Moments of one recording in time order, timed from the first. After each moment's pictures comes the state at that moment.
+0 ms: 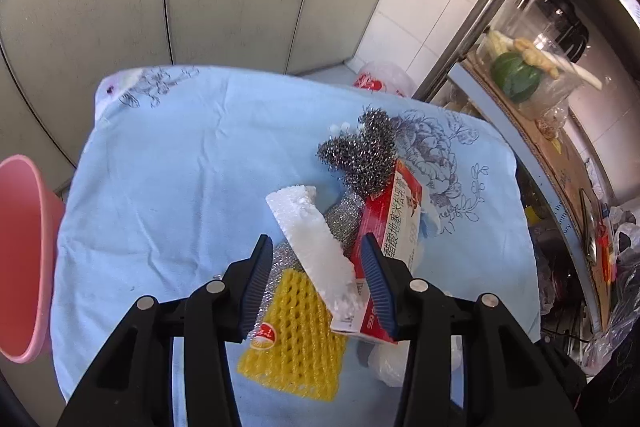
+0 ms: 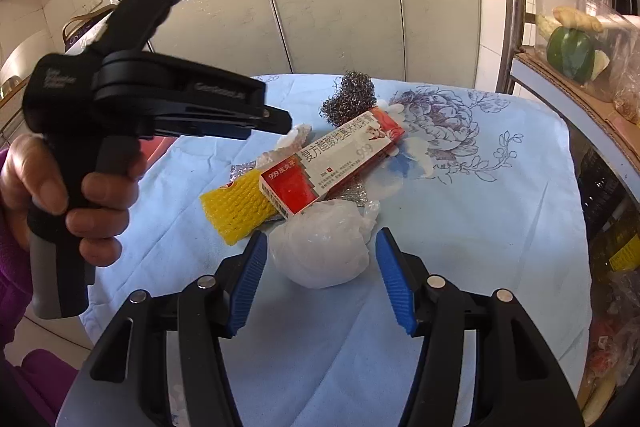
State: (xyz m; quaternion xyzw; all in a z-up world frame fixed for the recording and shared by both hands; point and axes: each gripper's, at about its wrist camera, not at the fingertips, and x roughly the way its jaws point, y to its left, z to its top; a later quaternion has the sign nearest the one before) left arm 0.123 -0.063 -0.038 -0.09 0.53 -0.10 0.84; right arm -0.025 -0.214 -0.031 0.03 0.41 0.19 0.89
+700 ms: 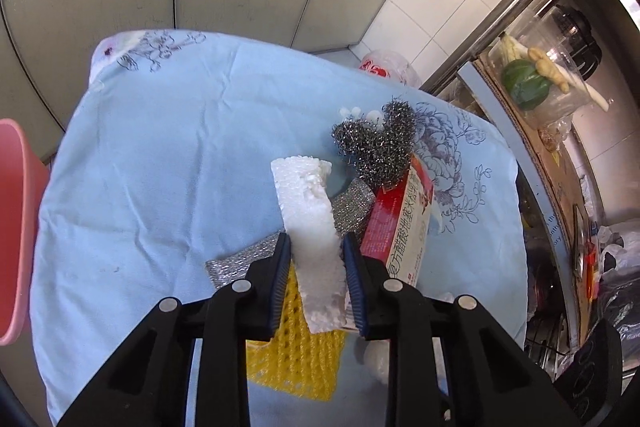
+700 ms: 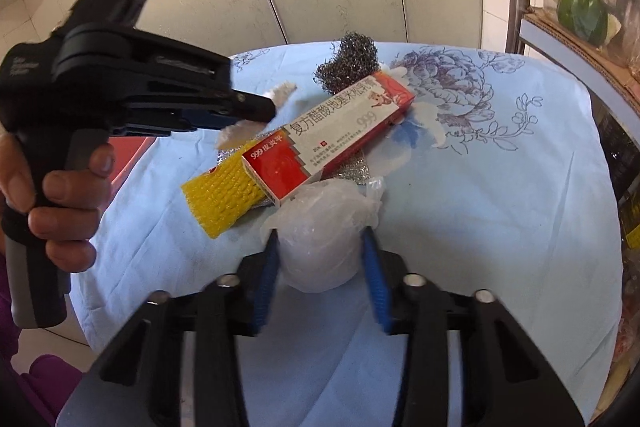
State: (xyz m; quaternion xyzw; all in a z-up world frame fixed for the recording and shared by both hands) left arm 0.123 -0.050 -0.045 -0.13 0.54 -0.10 0.83; right arm -0.008 -0.214 -0.055 0.05 0.46 0.19 0.87
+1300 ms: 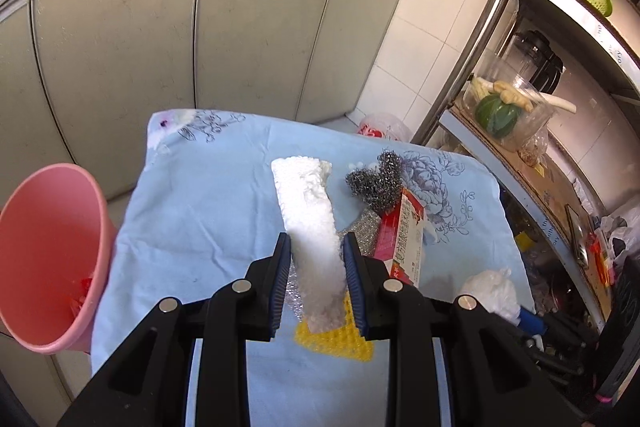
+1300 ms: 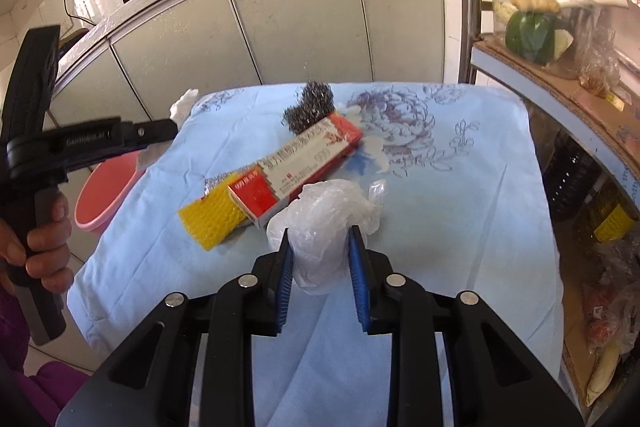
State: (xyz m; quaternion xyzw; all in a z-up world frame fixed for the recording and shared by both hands) left arm 0.056 -0.015 0.008 -0.09 0.41 -0.09 0.90; right arm -0.030 -0.238 -0.013 0.05 0.41 0.13 0.90
